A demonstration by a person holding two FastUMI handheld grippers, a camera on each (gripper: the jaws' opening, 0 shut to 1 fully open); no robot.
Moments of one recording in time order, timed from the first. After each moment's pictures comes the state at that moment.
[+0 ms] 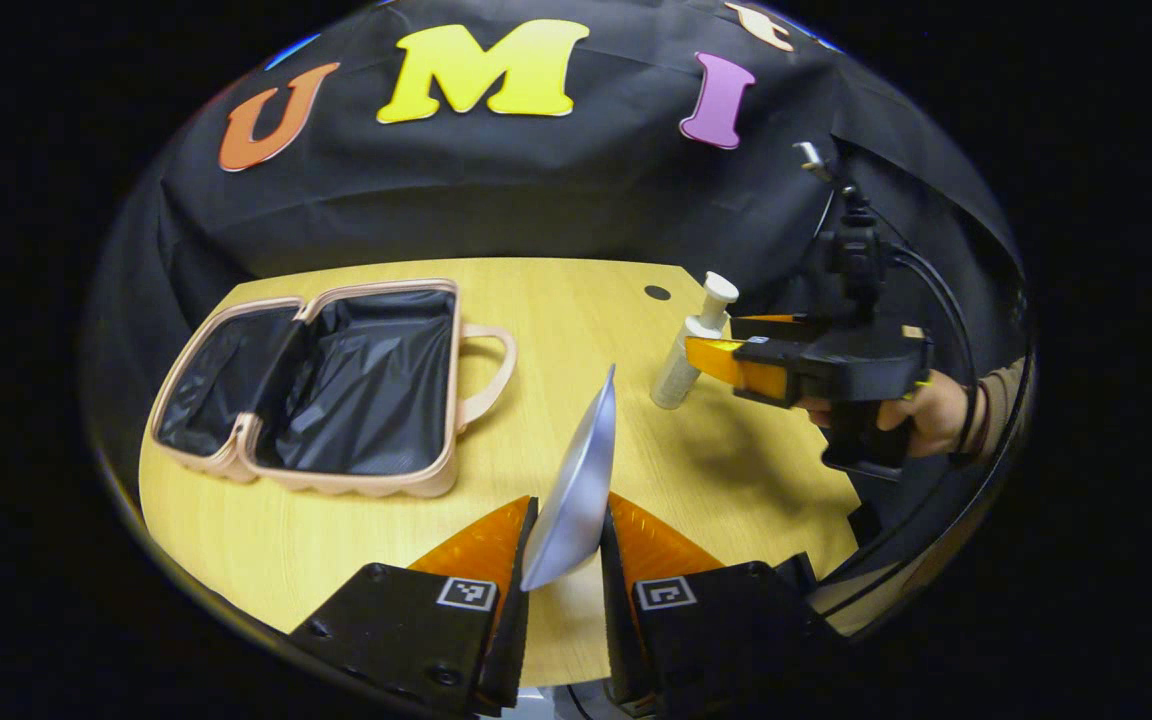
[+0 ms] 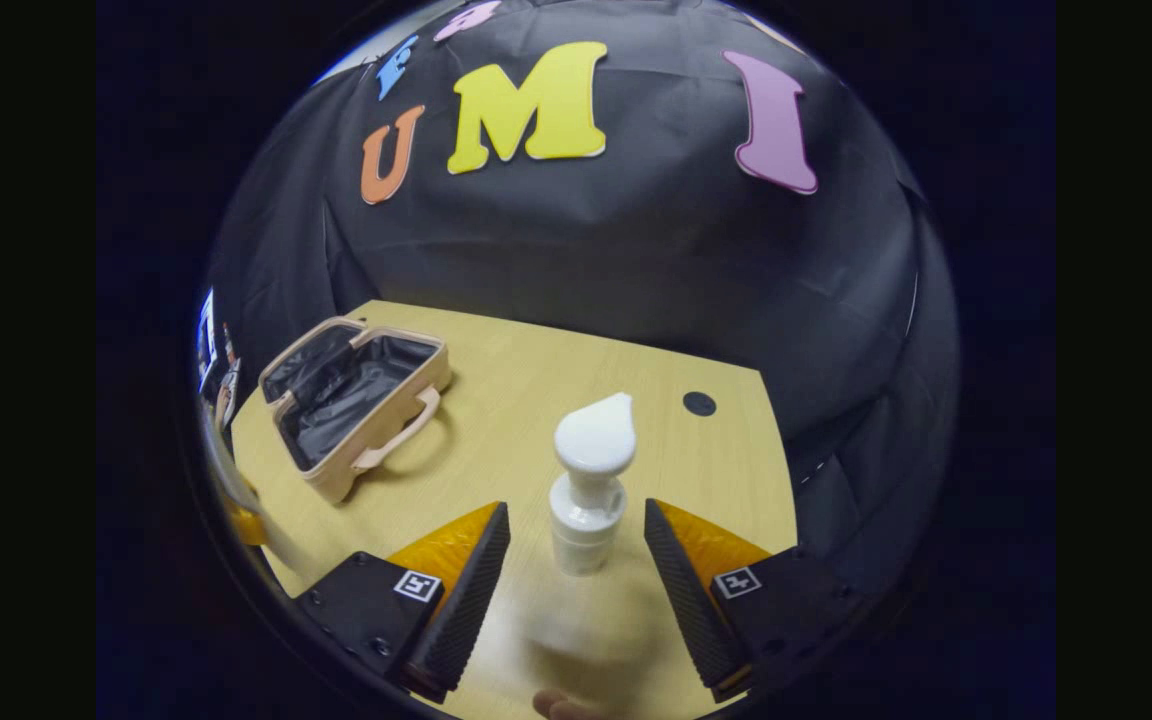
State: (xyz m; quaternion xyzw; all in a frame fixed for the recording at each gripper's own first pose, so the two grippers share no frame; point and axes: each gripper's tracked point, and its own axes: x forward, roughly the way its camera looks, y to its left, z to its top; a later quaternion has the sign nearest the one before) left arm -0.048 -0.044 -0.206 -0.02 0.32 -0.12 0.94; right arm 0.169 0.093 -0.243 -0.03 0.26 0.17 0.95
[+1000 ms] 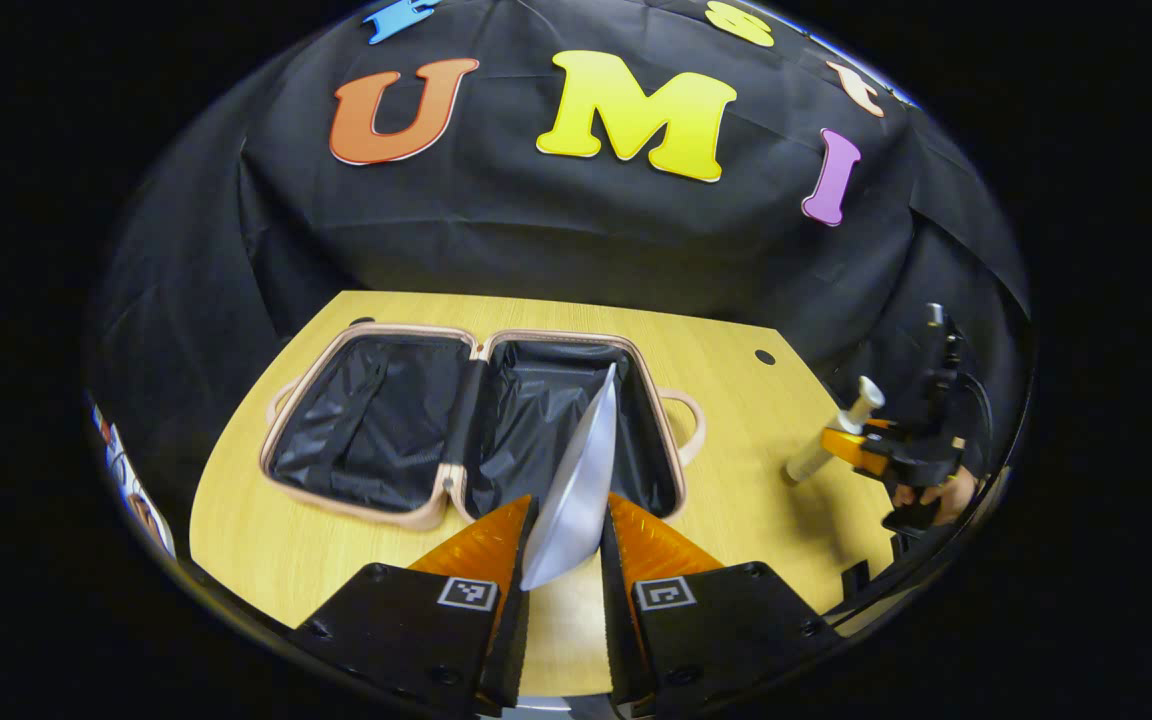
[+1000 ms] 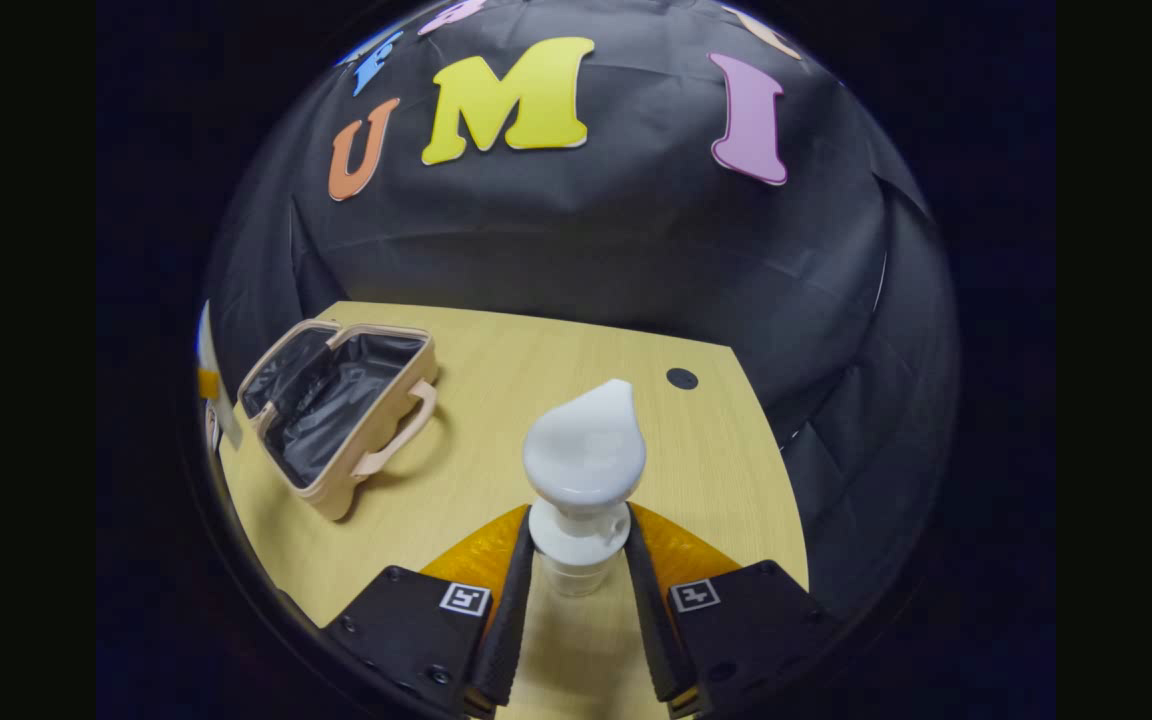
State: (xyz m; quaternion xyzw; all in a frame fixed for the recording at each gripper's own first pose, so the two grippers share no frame) left arm 0.026 0.147 -0.161 -0.04 0.28 -0.07 0.96; right arm 0.108 0.124 -0.225 -0.01 0.26 0.09 0.96
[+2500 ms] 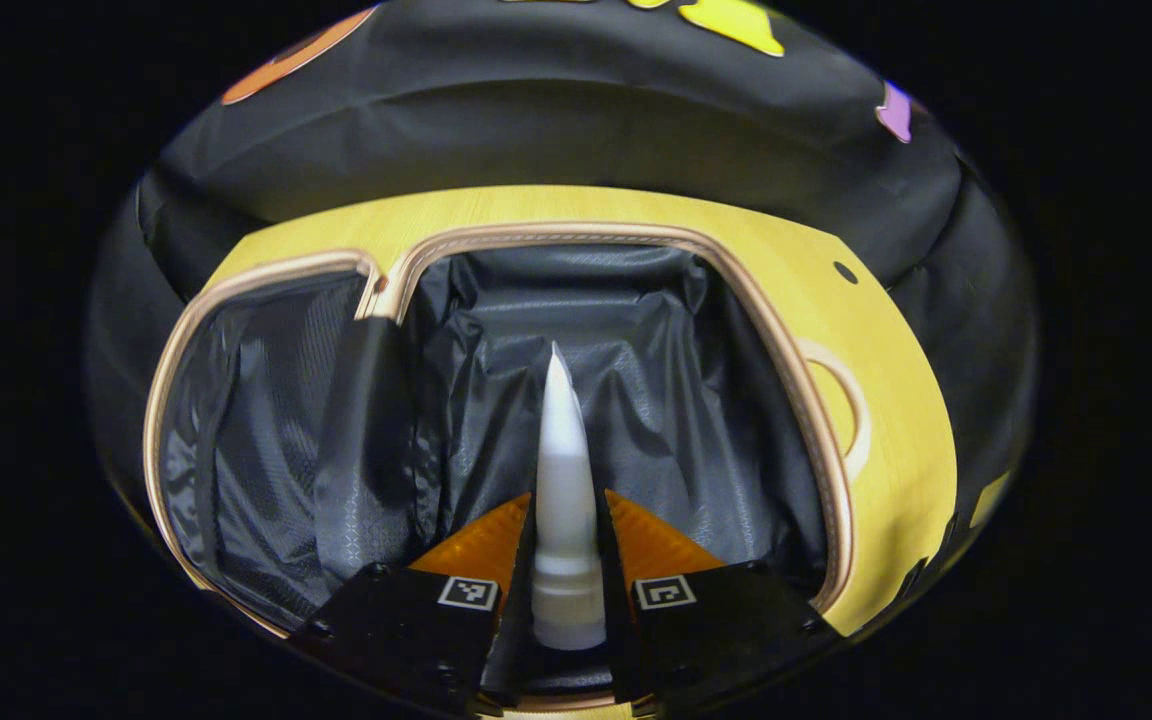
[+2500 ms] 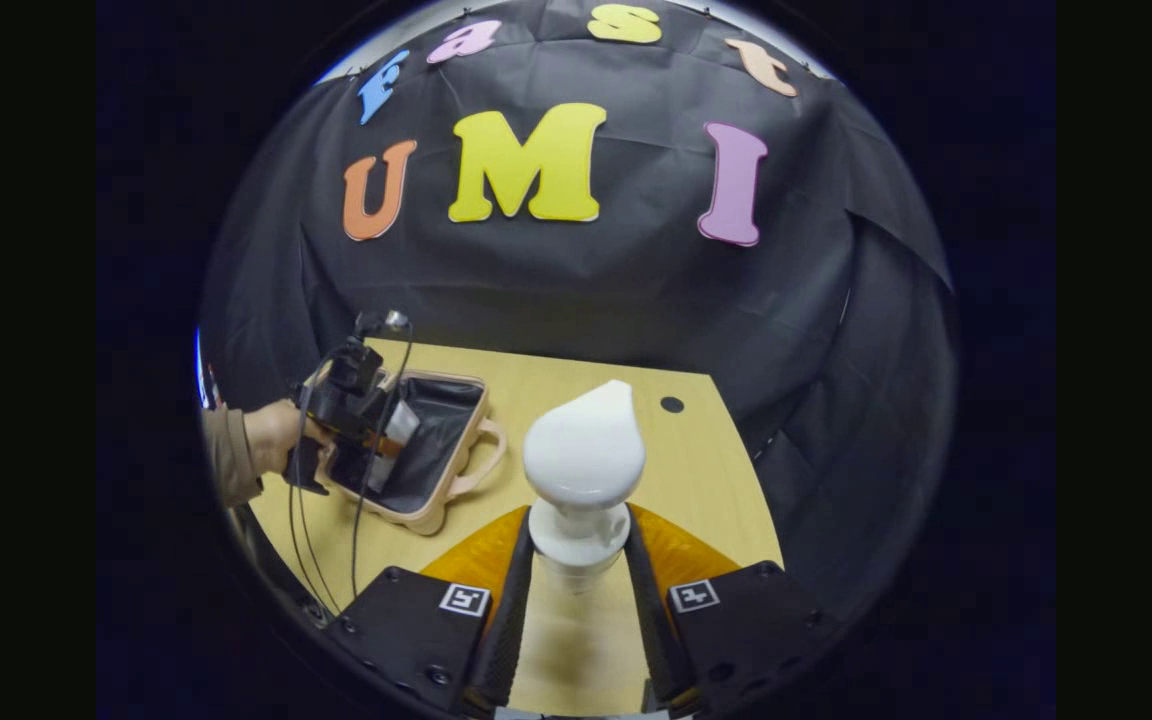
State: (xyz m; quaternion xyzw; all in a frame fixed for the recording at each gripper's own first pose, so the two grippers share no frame) left arm 0.170 0.148 -0.313 -0.02 0.45 -0.08 0.89; right arm 0.012 0.177 -0.122 0.00 0.23 0.07 0.97
